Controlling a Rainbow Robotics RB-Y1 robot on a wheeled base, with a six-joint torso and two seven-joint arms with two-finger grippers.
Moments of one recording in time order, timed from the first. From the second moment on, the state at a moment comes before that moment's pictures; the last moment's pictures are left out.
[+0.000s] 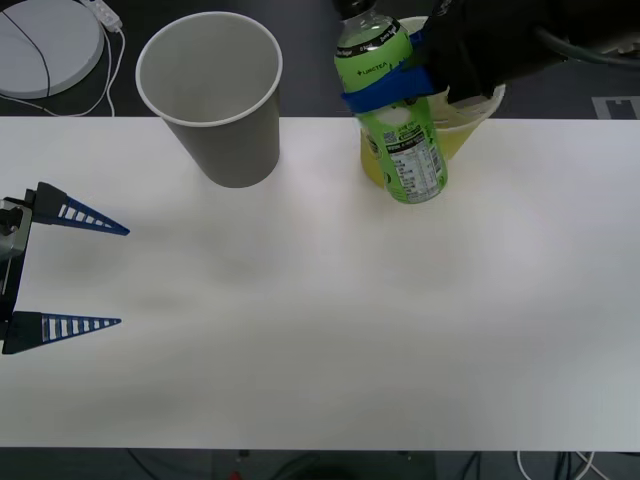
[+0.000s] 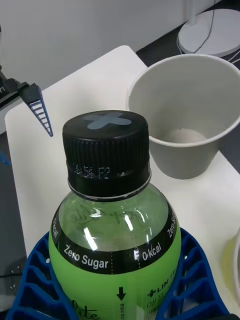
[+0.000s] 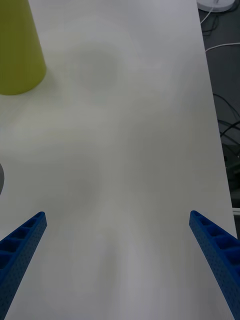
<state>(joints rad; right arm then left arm) -1.07 -1.08 0.45 -1.94 1.45 -1.14 -1.44 0.05 1.26 0.10 -1.90 -1.15 -1.19 0.07</state>
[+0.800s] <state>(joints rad) -1.41 -0.67 0.54 -1.54 1.74 -1.41 -1.53 0.05 1.26 0.10 -1.90 -1.15 -1.19 0.07</state>
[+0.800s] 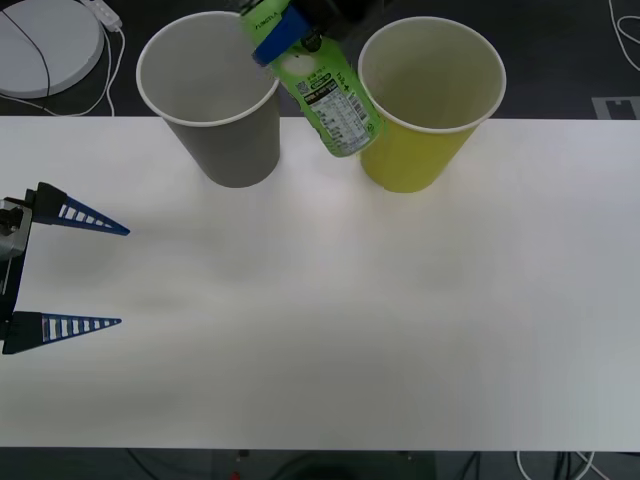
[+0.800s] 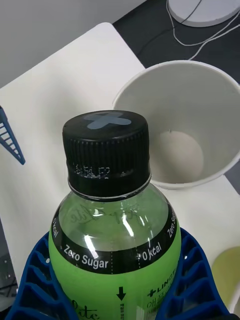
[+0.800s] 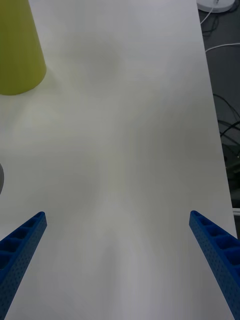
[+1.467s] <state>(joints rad) -1.57 -0.41 0.54 -1.20 1.97 -1.43 -1.56 0.05 1.26 0.10 -1.90 -1.15 -1.19 0.07</state>
